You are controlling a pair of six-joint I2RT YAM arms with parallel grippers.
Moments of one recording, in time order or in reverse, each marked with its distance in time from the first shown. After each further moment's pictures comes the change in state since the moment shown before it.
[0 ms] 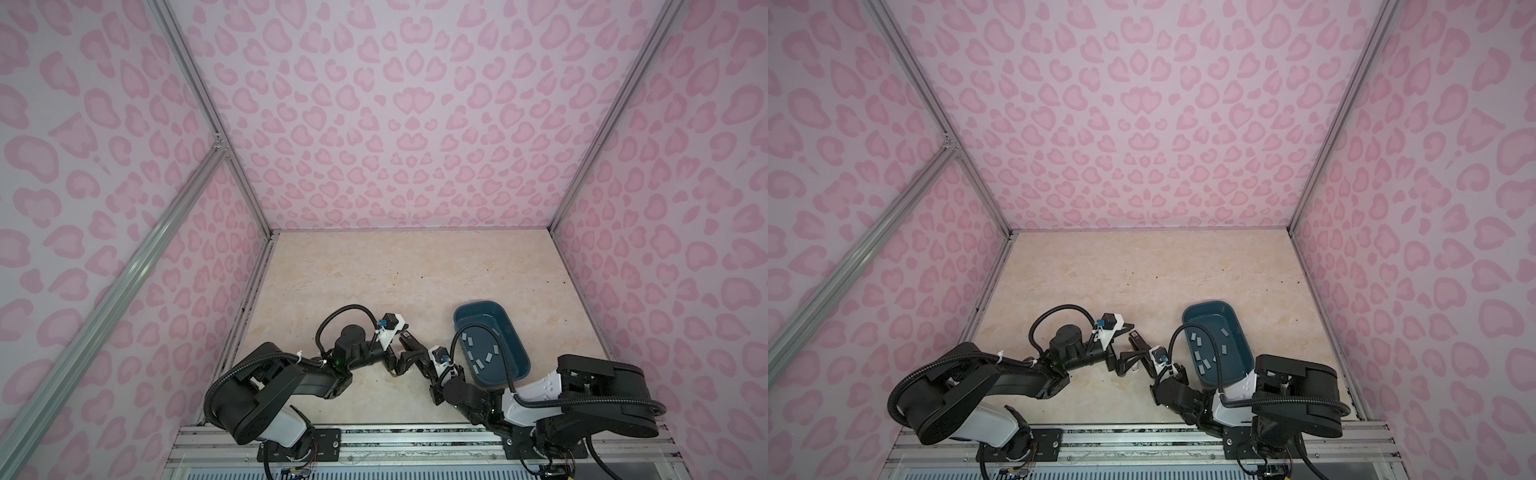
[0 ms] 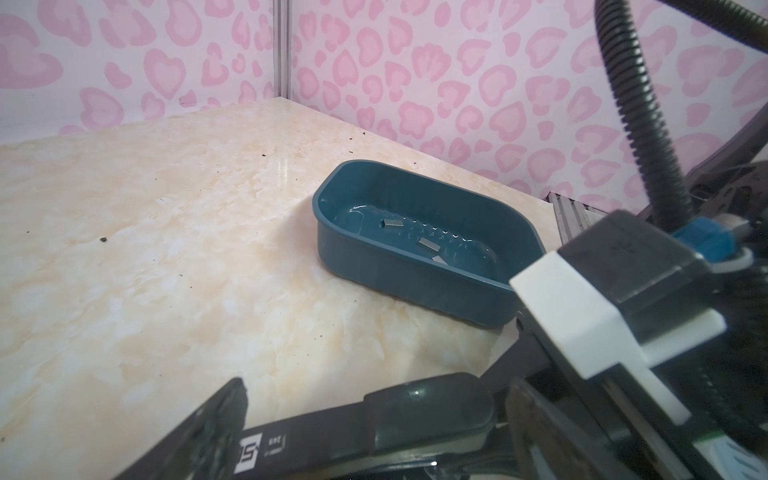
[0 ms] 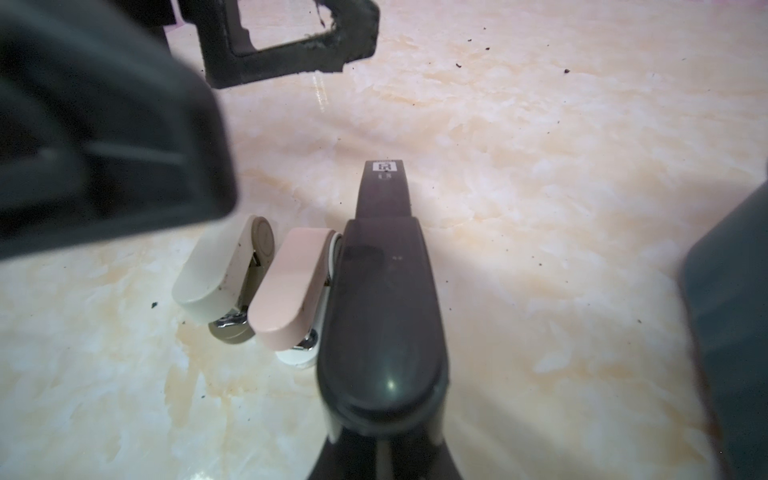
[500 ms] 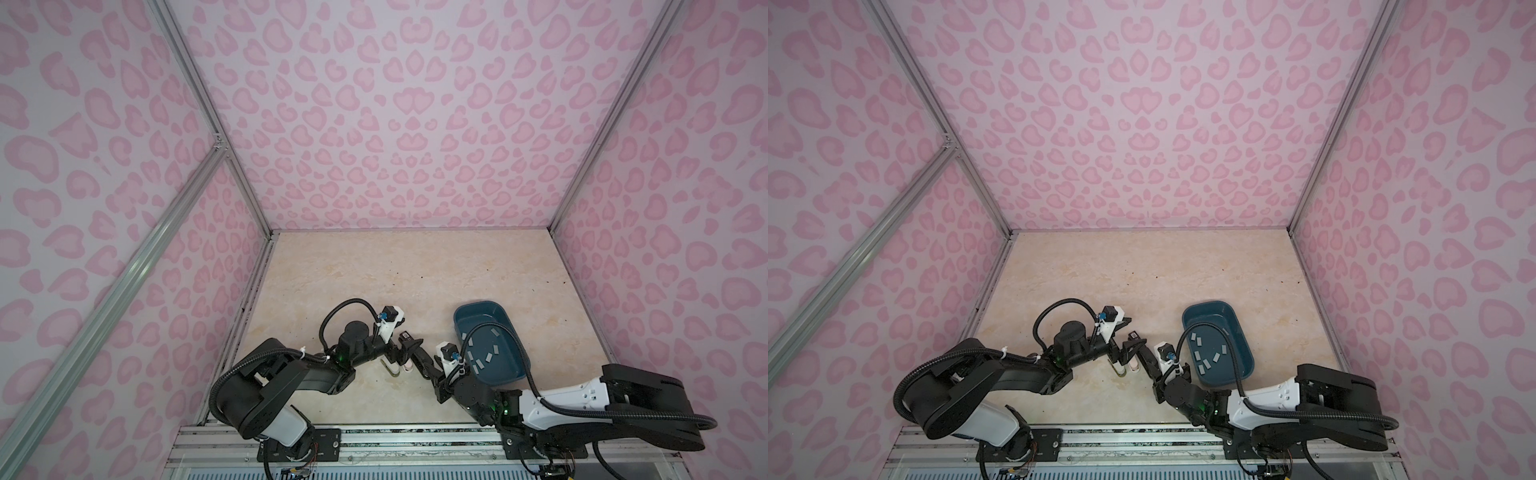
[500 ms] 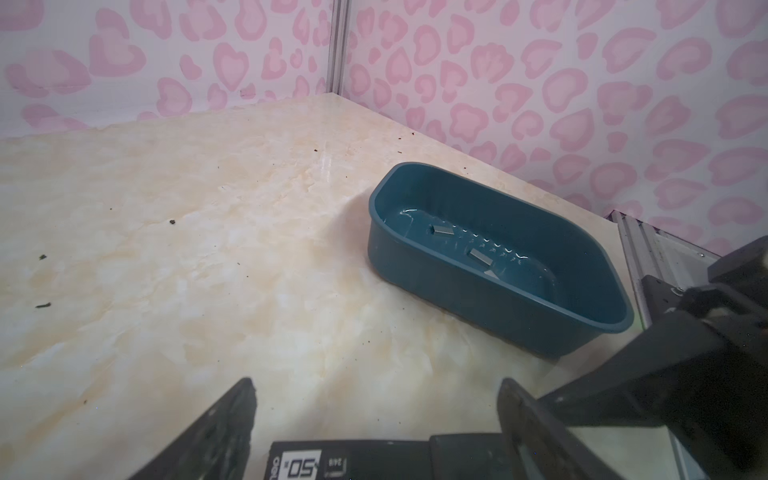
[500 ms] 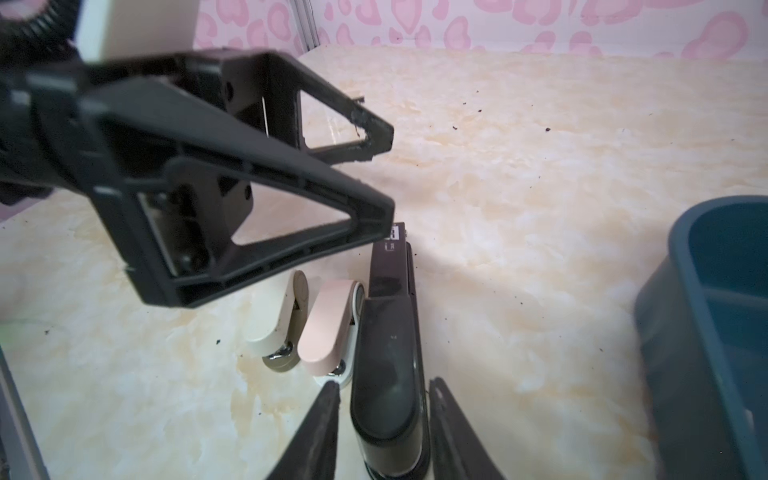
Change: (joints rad) left arm 0.000 0.044 0.045 -0.035 -0.118 -0.027; right arm 0.025 -0.269 -0.006 -0.145 0.029 -0.003
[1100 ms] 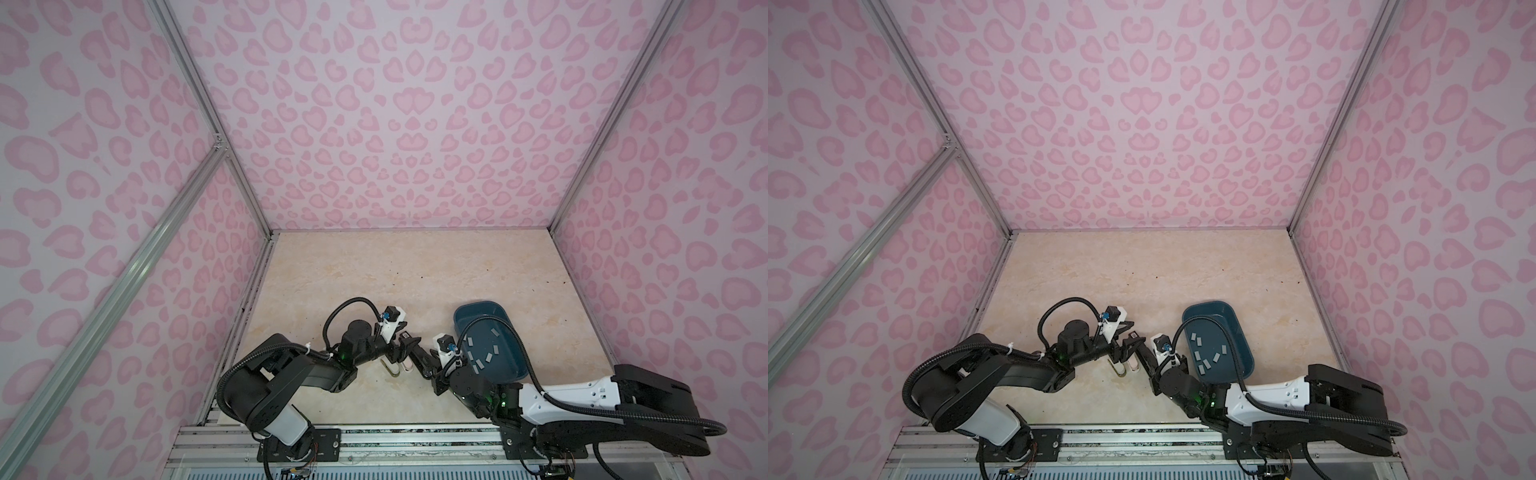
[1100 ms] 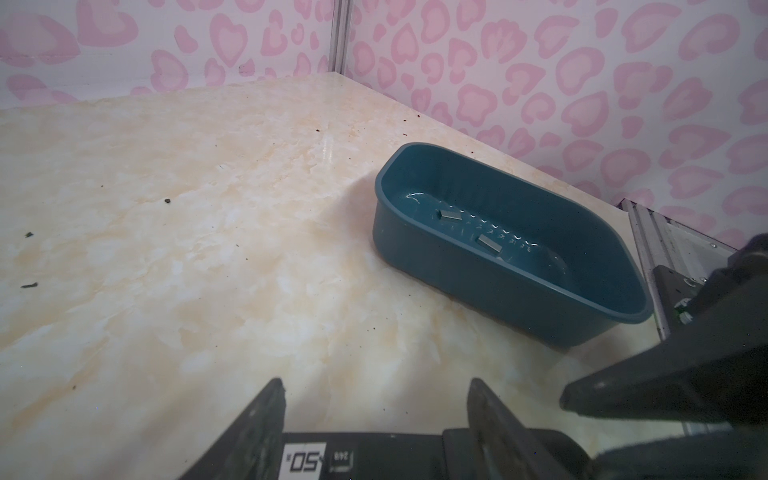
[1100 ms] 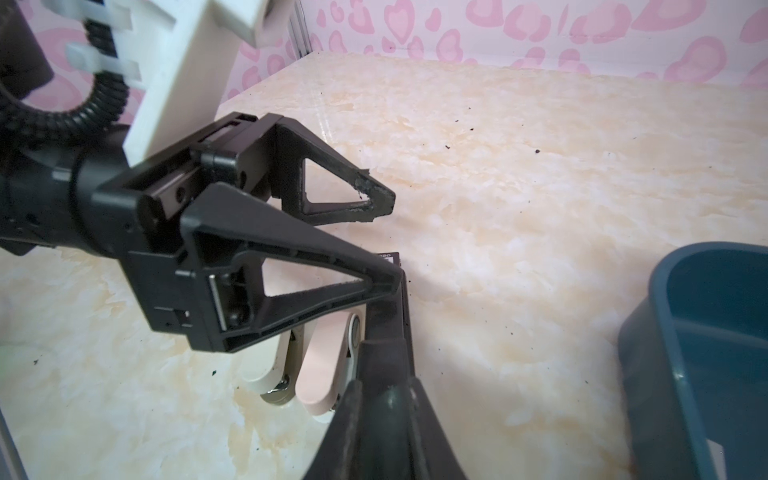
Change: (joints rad) left arm 0.000 0.035 0.016 -0.015 0.001 0.006; right arm -0.055 0.011 0.092 -0.114 -0.031 -0.024
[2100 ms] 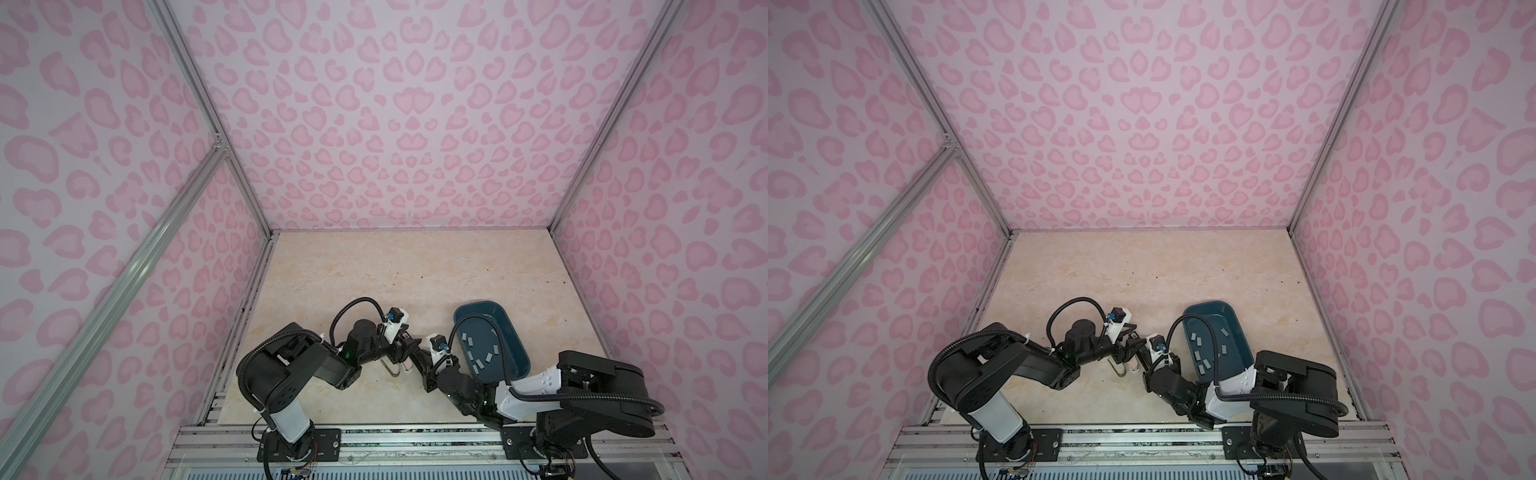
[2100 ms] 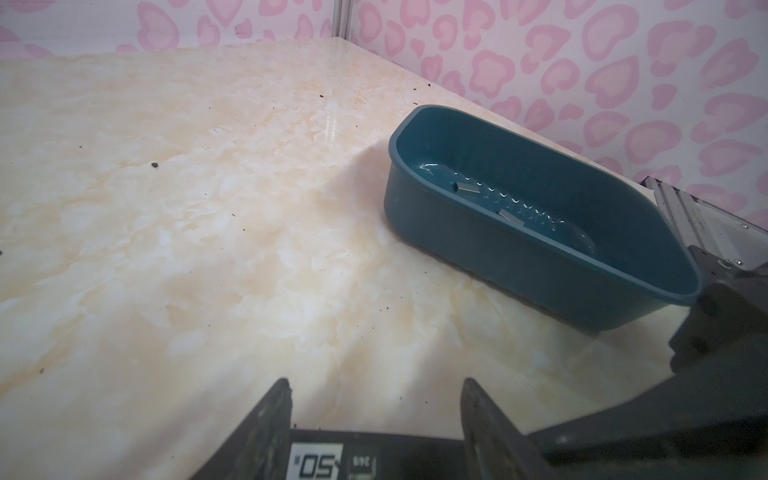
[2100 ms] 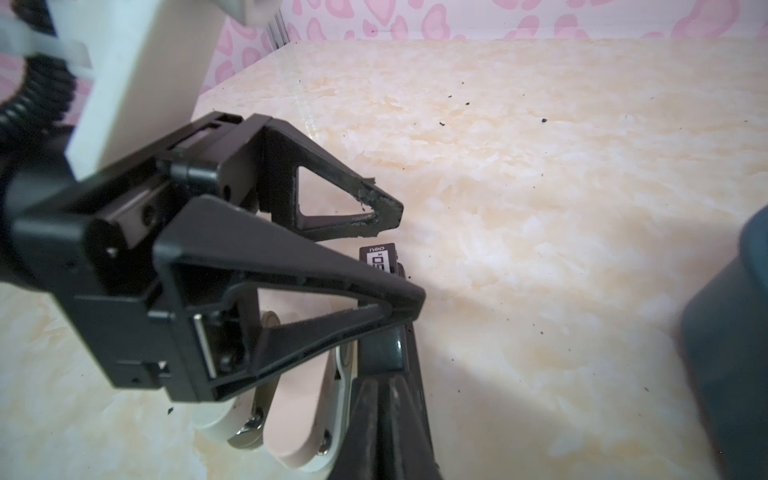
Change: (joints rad) left arm 0.000 0.126 0.030 0.032 -0.002 0.013; right arm -0.016 0.291 -0.001 0.279 0.021 0.072
